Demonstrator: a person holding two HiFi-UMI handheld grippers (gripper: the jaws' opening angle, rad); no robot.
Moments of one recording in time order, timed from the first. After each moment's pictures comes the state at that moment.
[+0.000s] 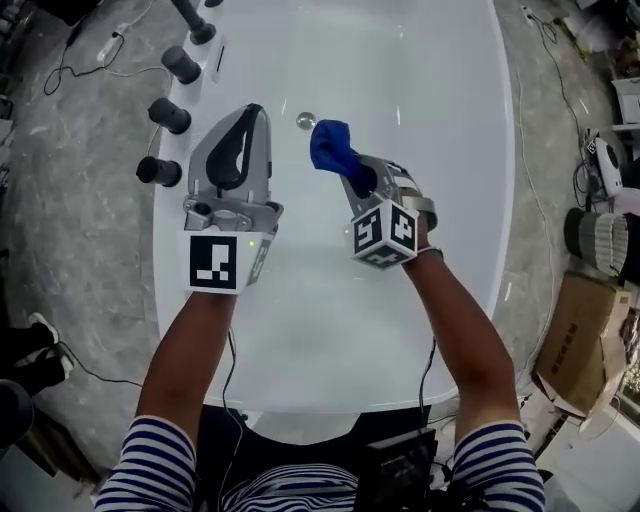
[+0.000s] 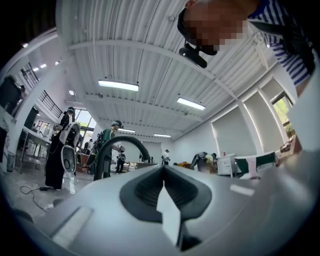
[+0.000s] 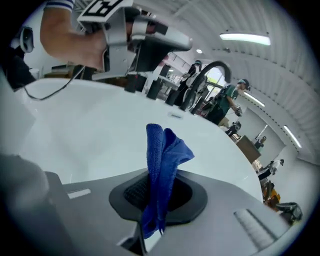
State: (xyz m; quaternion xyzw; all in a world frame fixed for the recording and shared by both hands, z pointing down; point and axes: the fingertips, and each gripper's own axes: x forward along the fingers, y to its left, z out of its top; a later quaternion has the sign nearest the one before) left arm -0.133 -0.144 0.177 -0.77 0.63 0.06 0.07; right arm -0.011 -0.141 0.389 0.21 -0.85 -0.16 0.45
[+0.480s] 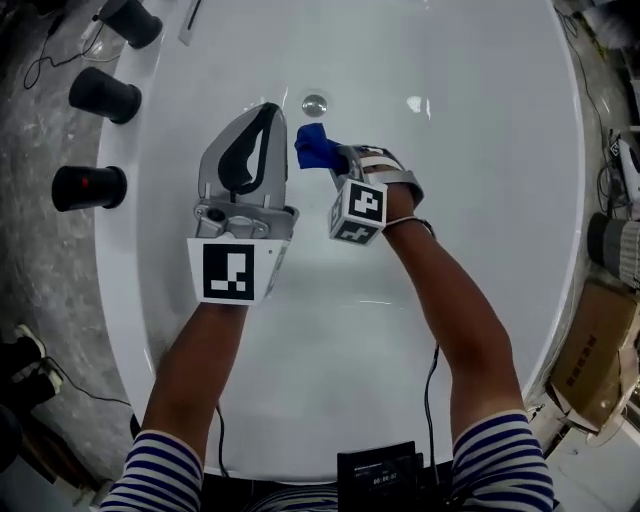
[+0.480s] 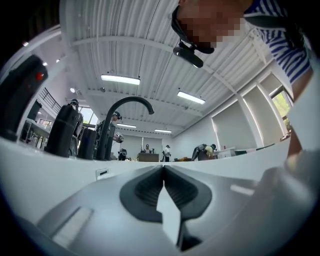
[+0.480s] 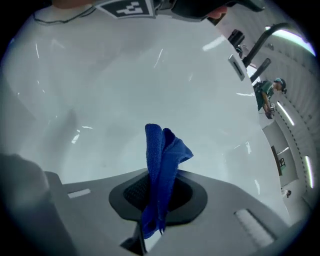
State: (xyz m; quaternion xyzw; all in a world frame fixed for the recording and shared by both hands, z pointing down) left arm -0.142 -0.172 0.364 -0.77 0.63 0.04 0.06; right arm -0.061 -0.175 0.644 0.10 -0.80 -0.23 0.55
